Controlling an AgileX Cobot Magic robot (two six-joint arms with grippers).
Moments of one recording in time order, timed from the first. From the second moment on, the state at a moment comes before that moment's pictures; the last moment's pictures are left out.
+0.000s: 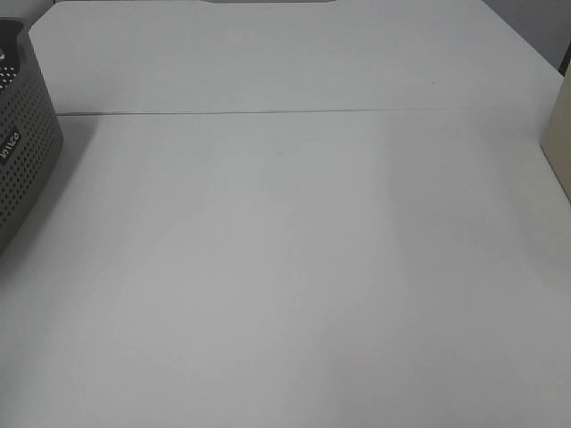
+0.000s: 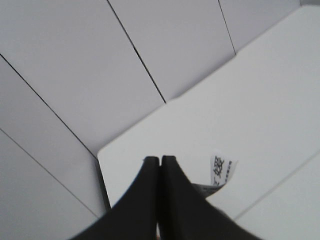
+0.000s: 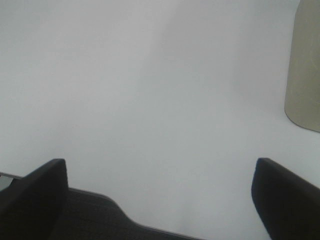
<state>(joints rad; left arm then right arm) 0.49 1.58 -1.88 -1.00 0.87 1.33 0.00 0.00 -0.46 0.17 1.11 -0.19</state>
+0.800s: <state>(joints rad) 0.12 1.58 -1.99 -1.15 0.77 1.40 0.00 0.00 -0.46 0.23 1.11 -0.19</state>
